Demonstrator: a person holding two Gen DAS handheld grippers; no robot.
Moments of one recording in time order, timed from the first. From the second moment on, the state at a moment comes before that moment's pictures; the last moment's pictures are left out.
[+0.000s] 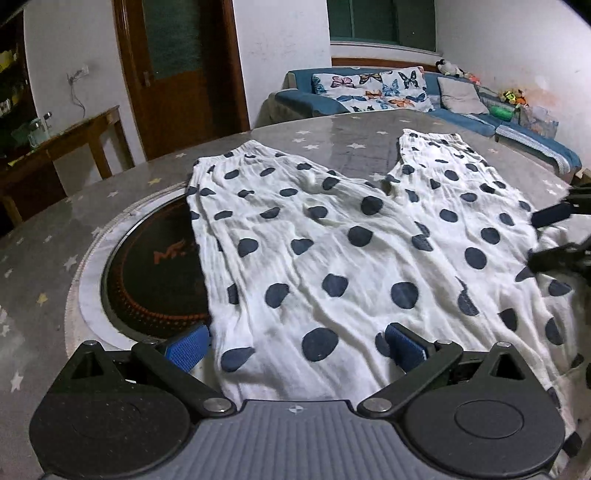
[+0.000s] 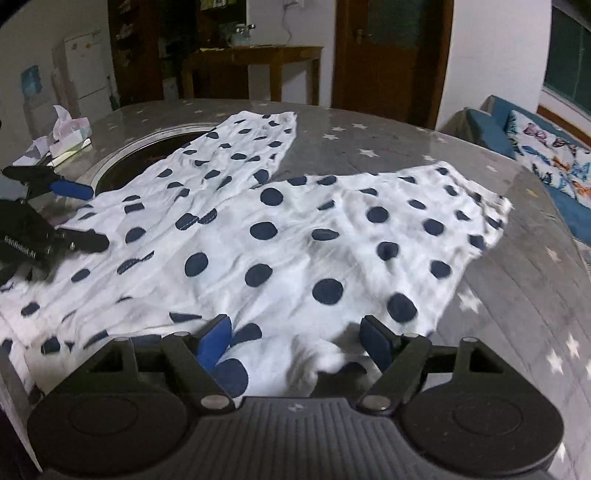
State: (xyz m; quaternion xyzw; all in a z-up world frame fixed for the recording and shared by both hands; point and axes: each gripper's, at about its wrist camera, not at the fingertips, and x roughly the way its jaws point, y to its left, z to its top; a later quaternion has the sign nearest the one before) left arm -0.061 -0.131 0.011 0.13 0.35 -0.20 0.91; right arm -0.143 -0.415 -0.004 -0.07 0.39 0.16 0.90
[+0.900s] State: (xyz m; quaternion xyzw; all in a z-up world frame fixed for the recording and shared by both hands) left arm -0.098 -0.127 0.015 0.16 0.34 -0.21 0.90; right arm -0.213 -0.380 -0.001 -0.07 0.37 0.21 0.90
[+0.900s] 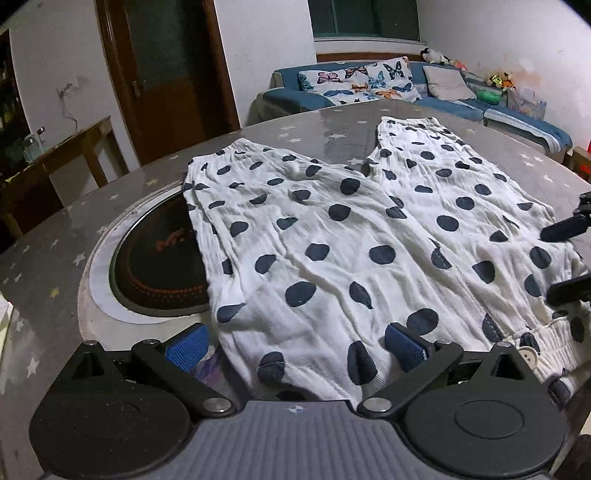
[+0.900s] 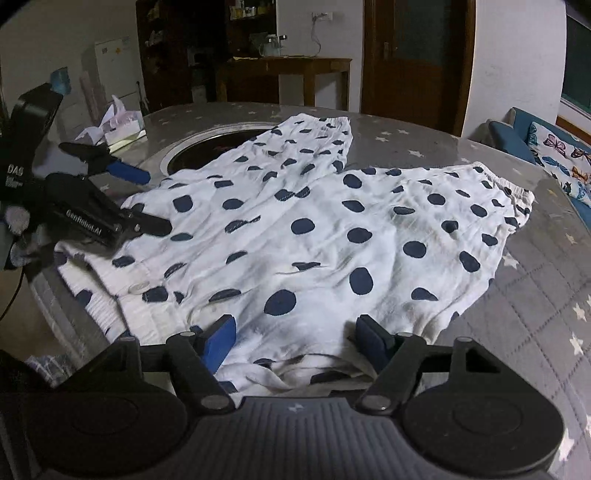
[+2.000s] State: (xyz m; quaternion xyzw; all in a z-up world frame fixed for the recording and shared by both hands) left arm -0.099 -0.104 0.027 0.10 0.36 -0.18 0.91; right arm -0.196 -0.389 0.013 -0.03 0.36 0.19 0.91
